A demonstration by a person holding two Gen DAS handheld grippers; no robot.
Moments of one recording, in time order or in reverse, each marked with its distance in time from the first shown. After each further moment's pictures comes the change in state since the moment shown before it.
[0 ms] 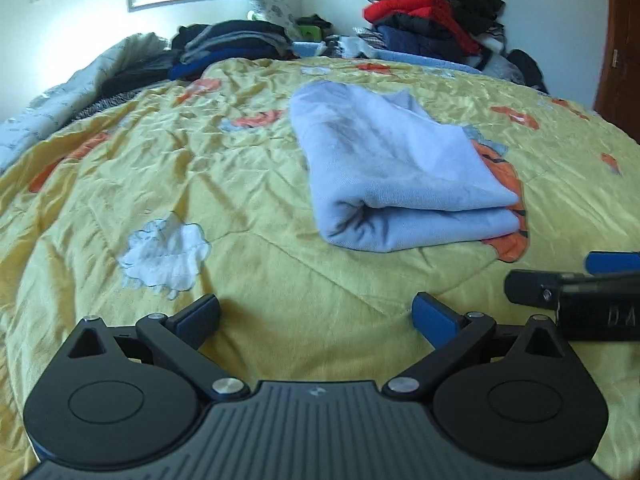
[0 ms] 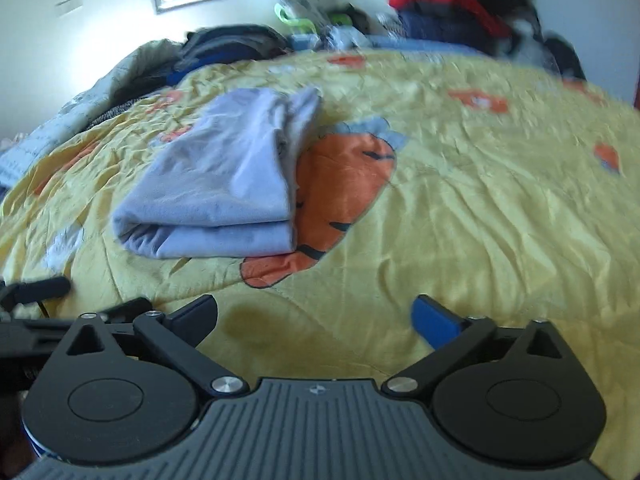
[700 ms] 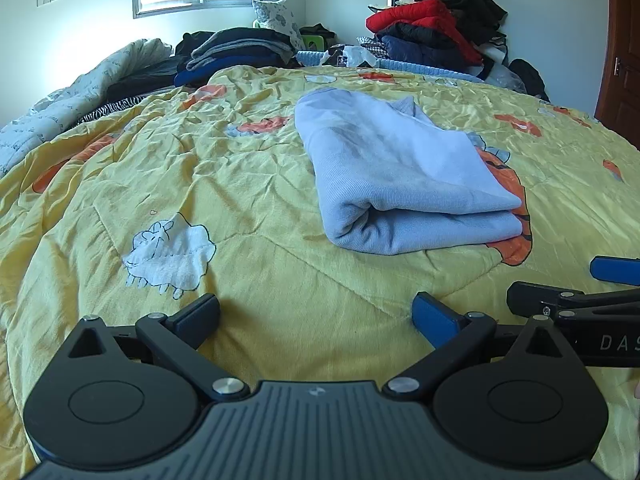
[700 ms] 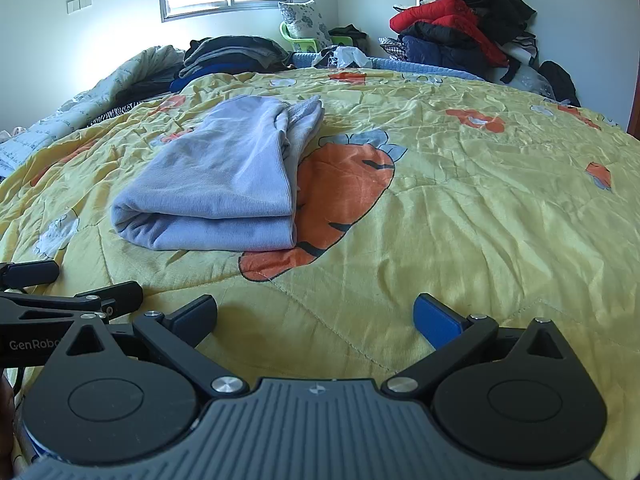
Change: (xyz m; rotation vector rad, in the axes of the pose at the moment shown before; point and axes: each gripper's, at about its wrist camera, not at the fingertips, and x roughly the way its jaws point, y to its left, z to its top) left arm -0.001 0.001 -0.001 0.000 -0.018 -0.002; right arm -0.003 0.004 -0.007 -0.027 -0.026 -0.022
